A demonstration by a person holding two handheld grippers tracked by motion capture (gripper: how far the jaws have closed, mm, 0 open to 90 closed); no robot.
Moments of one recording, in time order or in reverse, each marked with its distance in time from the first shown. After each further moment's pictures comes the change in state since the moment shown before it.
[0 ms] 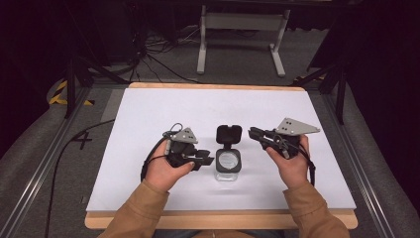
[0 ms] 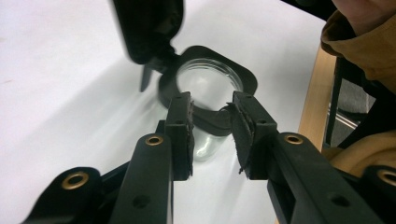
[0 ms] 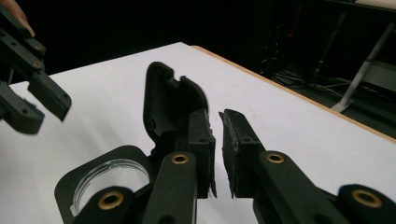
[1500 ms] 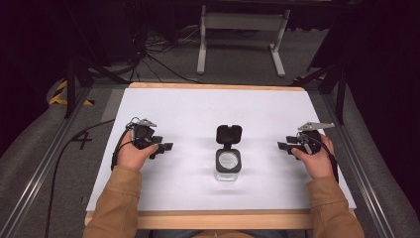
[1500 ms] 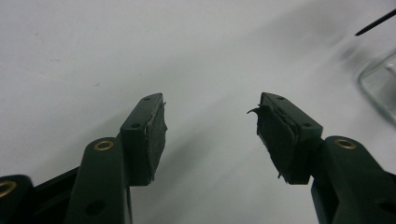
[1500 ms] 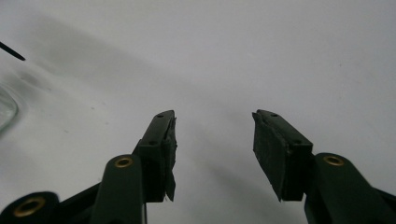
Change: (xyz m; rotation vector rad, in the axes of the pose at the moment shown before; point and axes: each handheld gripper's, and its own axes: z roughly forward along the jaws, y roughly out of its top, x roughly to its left) left arm 0.122 -0.069 -0.013 0.077 0.266 -0.288; right arm -0.098 -0.088 -0.016 0.384 -0.167 0.251
